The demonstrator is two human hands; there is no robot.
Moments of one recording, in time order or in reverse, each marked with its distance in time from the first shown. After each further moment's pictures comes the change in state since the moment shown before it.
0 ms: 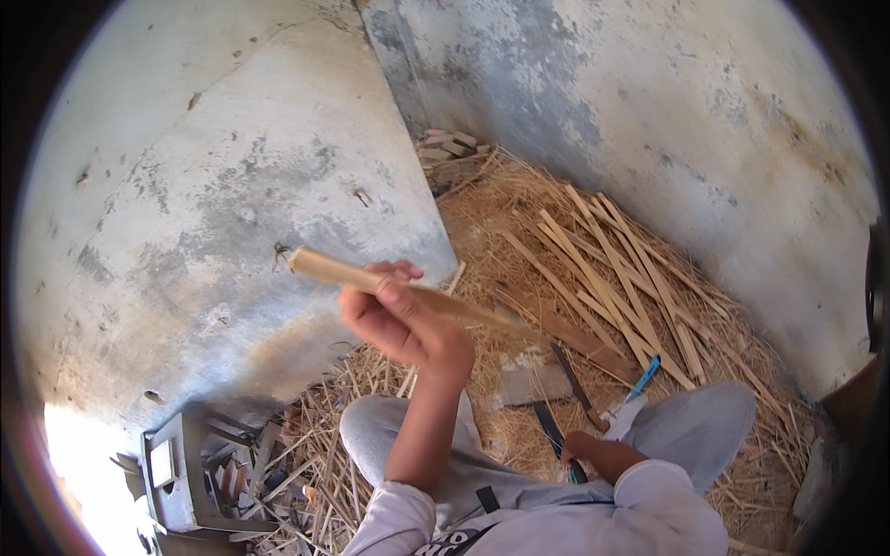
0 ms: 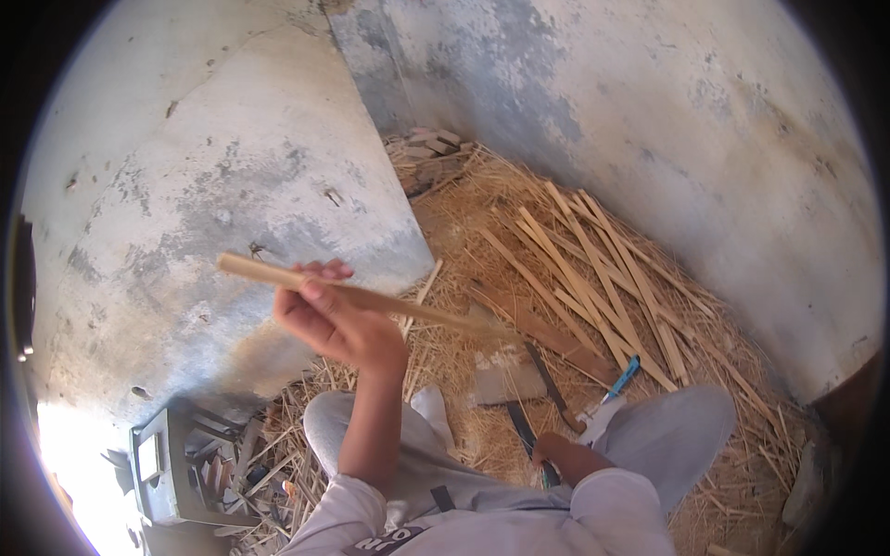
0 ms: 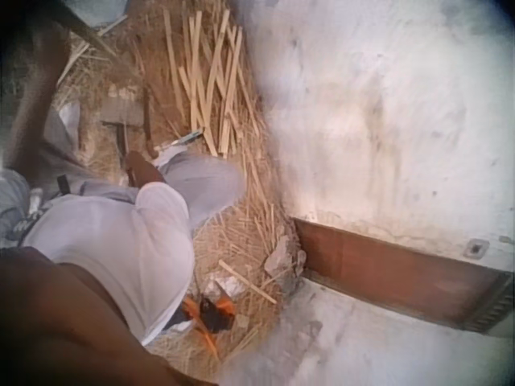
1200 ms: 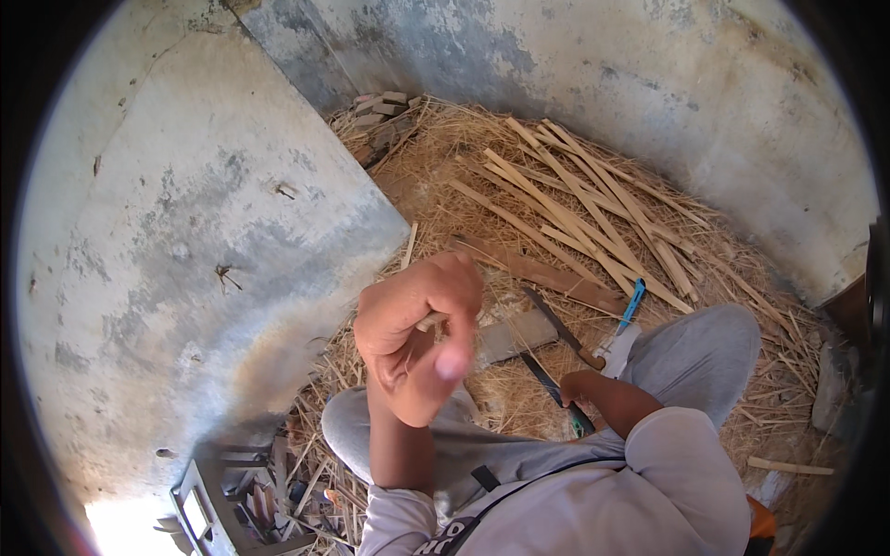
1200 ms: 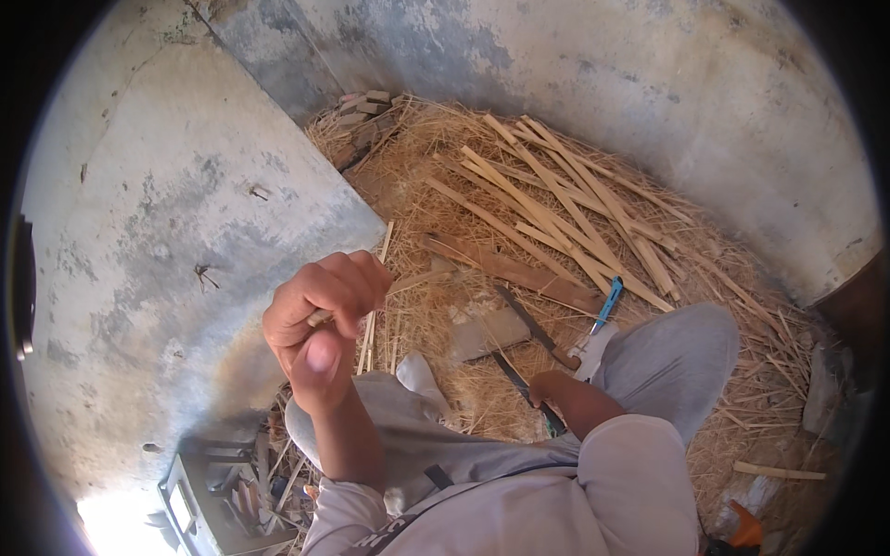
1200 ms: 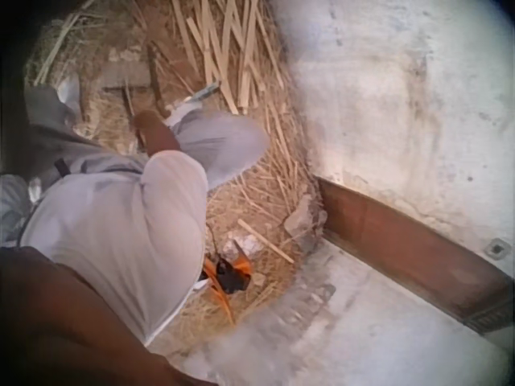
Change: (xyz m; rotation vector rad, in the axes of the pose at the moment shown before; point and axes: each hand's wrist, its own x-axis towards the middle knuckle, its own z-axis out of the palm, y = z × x) left_hand -0.008 0.026 0.006 -0.517 -0.884 -0.463; right_hand -0.090 -0.013 -0.020 0.265 0.098 -0.128
